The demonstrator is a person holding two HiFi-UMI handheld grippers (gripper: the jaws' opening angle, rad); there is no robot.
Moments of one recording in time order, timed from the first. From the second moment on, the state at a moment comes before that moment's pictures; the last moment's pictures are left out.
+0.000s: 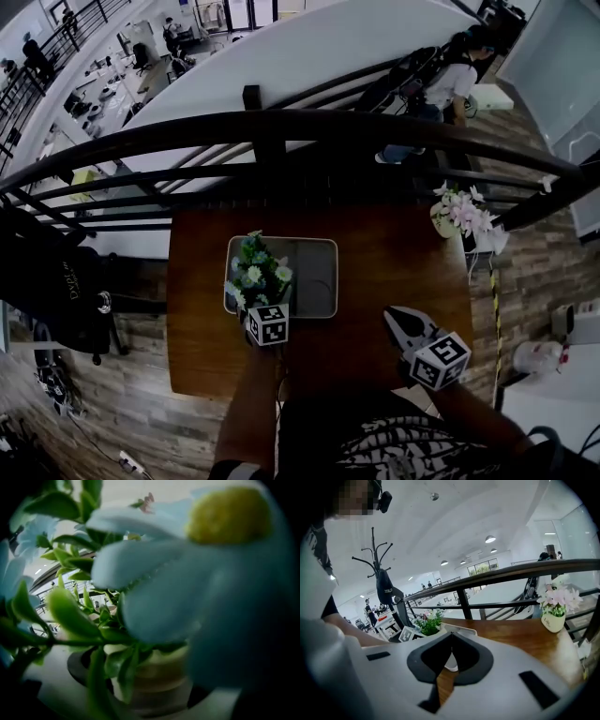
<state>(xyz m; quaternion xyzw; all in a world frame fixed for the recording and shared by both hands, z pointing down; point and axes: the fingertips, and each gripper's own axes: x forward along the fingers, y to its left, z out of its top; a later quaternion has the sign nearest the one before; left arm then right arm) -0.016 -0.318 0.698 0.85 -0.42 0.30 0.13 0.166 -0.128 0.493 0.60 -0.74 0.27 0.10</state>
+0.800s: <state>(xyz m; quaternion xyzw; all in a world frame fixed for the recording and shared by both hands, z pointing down) -0.031 -0.275 0.700 0.81 -0.46 0.30 0.18 0.178 -0.111 0.472 0.57 -0.78 0.24 0.10</state>
